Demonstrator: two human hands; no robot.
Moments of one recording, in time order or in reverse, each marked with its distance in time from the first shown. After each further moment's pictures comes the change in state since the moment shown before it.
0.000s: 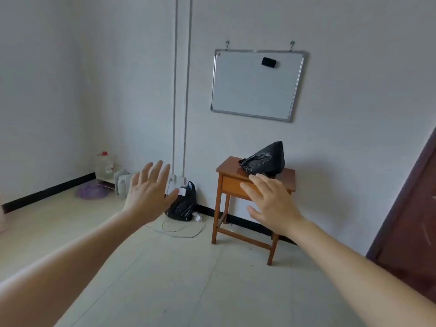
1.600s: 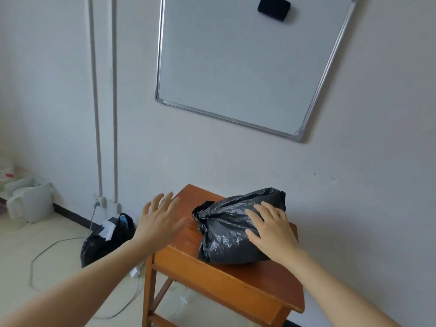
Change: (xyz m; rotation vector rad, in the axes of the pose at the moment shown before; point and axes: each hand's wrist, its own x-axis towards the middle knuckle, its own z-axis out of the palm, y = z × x) left_hand 0.665 0.150 0.456 -0.105 -0.187 0.011; right_hand 0.188 0.485 0.580 0.060 -0.565 0.277
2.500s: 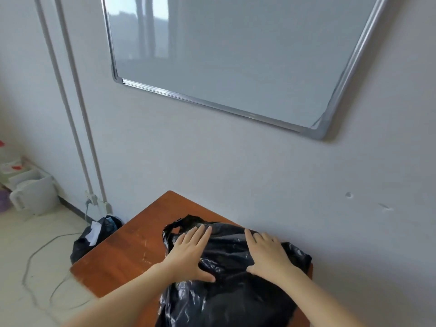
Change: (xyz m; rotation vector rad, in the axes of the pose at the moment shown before) left_hand 0.218 0.122 0.191 -0.034 -0.558 0.091; right_hand 0.173 0.168 0.184 0.141 -0.480 -0.144
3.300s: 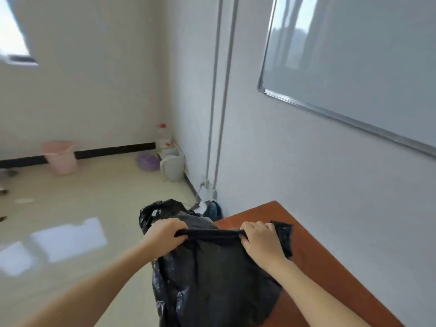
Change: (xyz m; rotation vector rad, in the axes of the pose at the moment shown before) left_hand -0.186 -0.149 -0.022 -0.186 0.529 -0.555; right_hand 0.085 -0.186 -0.031 0.282 0.523 -0.626
